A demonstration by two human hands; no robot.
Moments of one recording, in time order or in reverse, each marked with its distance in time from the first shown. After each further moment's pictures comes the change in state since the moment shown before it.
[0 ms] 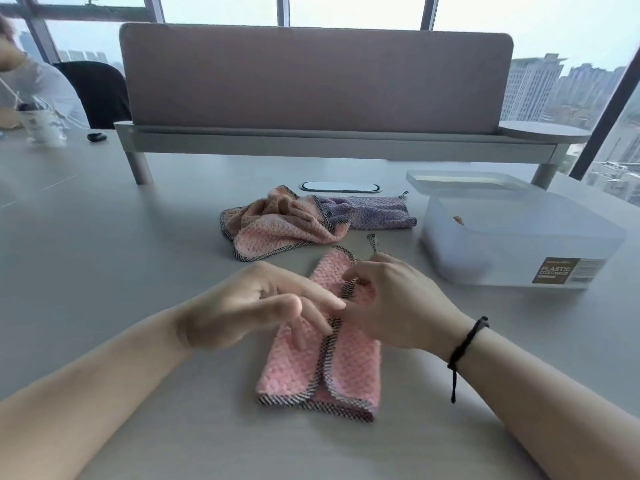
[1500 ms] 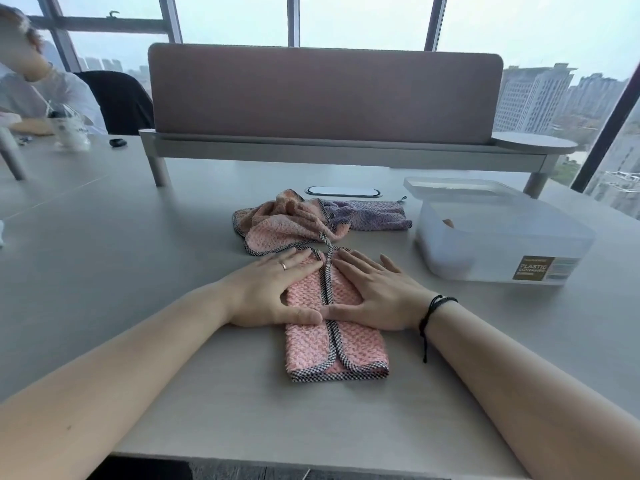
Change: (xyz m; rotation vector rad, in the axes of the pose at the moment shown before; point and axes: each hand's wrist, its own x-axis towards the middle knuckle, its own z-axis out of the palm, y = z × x) left_hand 0.012 -0.030 -0.002 0.838 -0.087 -0.447; right_hand 0.015 0.015 0.011 -0.102 -0.318 -0.168
